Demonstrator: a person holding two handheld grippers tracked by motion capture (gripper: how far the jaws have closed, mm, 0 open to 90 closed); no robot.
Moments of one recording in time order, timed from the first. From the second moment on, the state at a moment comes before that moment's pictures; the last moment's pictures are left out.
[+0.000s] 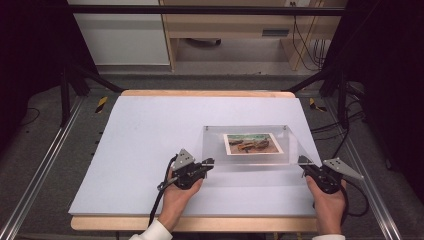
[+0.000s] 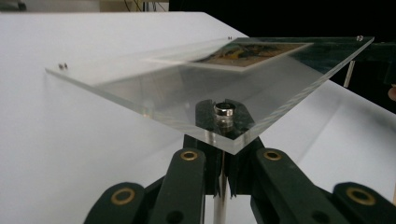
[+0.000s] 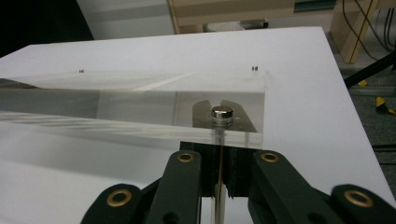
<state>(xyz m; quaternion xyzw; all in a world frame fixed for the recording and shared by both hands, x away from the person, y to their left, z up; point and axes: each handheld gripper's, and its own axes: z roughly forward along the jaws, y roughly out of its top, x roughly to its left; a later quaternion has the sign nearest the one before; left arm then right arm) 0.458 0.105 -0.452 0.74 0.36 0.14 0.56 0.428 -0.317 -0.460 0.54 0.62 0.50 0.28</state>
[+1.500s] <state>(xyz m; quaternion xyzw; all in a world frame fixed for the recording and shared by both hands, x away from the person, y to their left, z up) 0.463 0.235 -0.426 0.71 0.37 0.19 0.57 0.457 -0.186 -0.437 0.50 0.65 0.50 0.28</state>
